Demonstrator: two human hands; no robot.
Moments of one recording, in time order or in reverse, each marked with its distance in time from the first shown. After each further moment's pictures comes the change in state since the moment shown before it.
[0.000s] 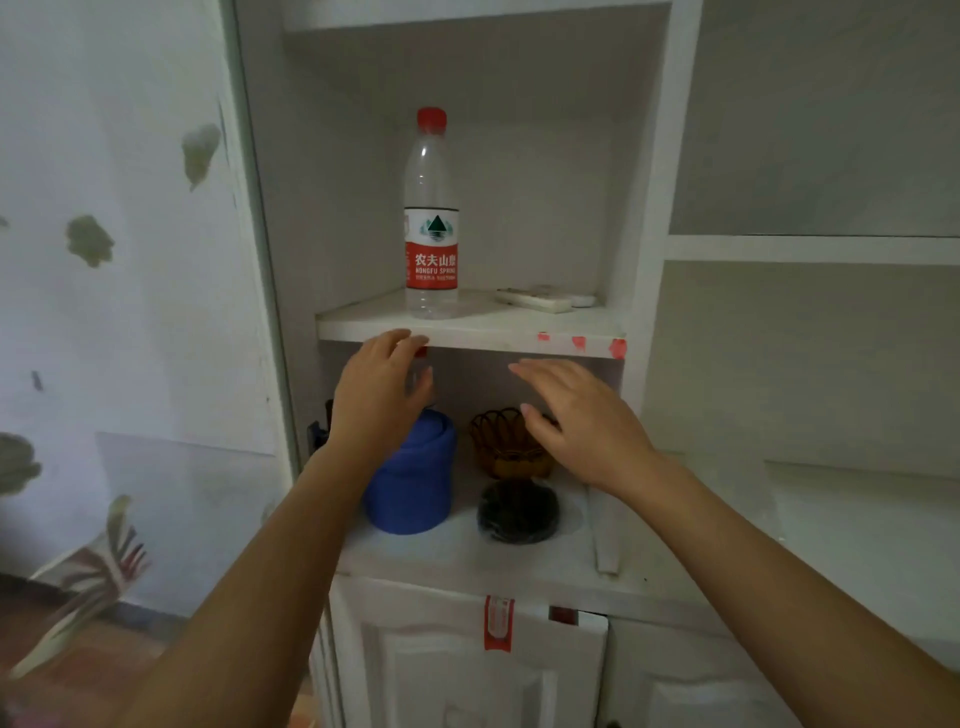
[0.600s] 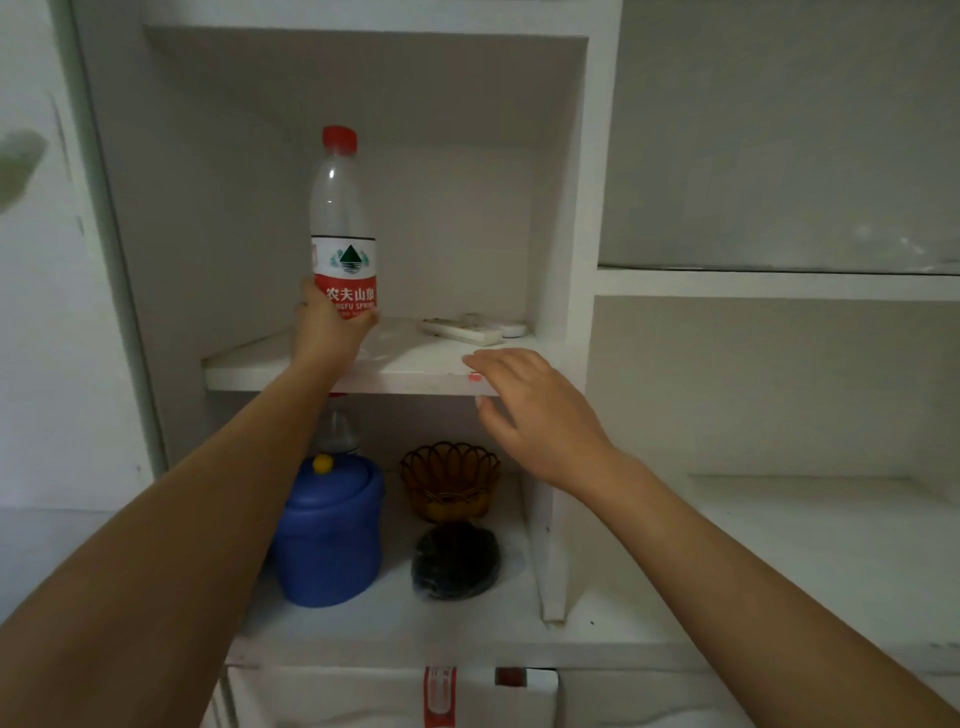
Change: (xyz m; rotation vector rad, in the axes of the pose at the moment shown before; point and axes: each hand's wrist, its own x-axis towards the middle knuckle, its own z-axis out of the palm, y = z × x) left_hand 0.135 -0.023 0.062 -0.579 -0.063 -0.571; right_hand 0.033 0.024 -0.020 -0.064 0.091 0.041
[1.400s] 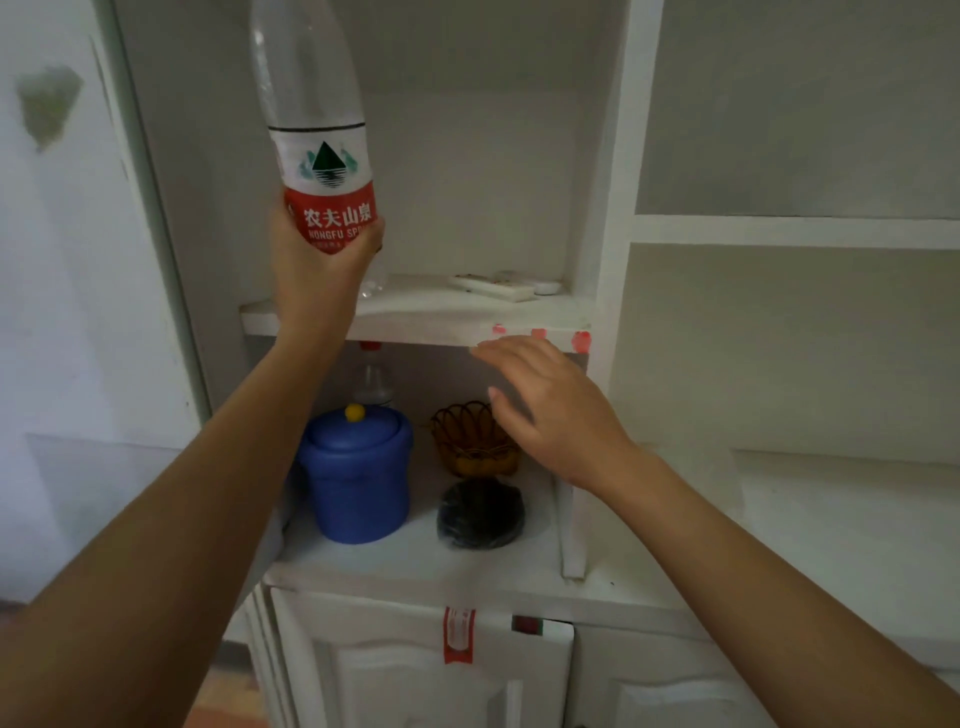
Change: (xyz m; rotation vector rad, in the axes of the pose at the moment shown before) left_hand -0.074 0.037 -0.033 -0.344 0.274 0.312; right_hand -0.025 0.003 0.022 0.101 0.034 -0.170
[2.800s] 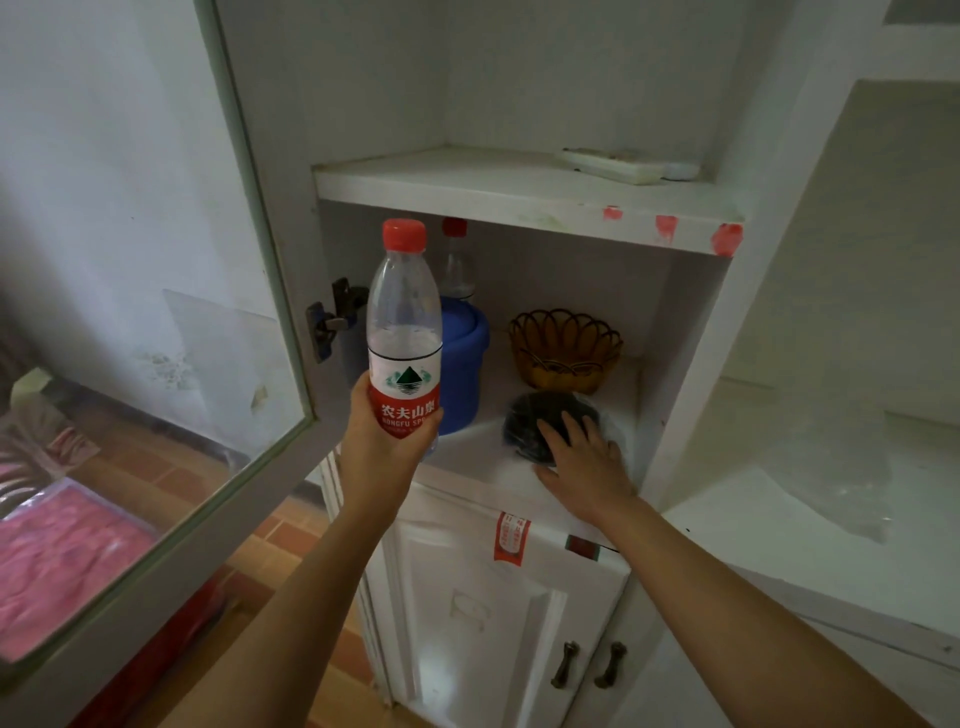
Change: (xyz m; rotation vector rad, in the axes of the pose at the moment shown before) left_hand -0.195 -0.115 -0.068 0.363 -0.023 -0.470; right_hand -0.088 0.048 0.188 -0.122 -0.676 0.371
